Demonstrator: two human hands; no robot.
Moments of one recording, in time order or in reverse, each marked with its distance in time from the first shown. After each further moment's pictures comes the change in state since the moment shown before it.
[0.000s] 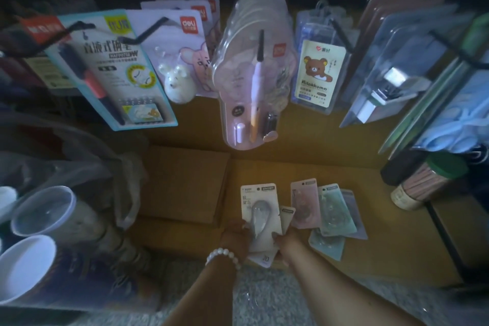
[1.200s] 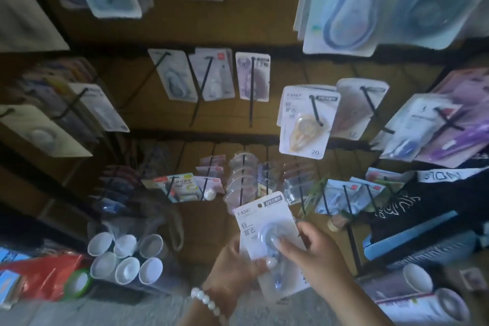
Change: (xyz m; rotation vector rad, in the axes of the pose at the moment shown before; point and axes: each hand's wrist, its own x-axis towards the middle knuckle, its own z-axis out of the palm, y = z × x) left_hand -0.388 0.227 -0.158 -0.737 -0.481 0.320; right_hand -0.472 -0.246 -0.183 -0.131 -0.032 -0.571
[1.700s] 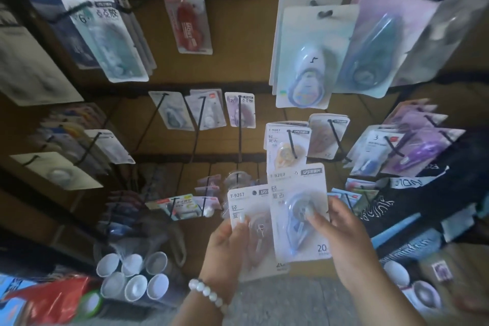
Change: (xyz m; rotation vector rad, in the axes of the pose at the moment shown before) left_hand -0.026 0.098 0.056 0.085 0.390 0.091; right_hand -0.026 -0.094 -0.059 0.485 0.206 -0.066
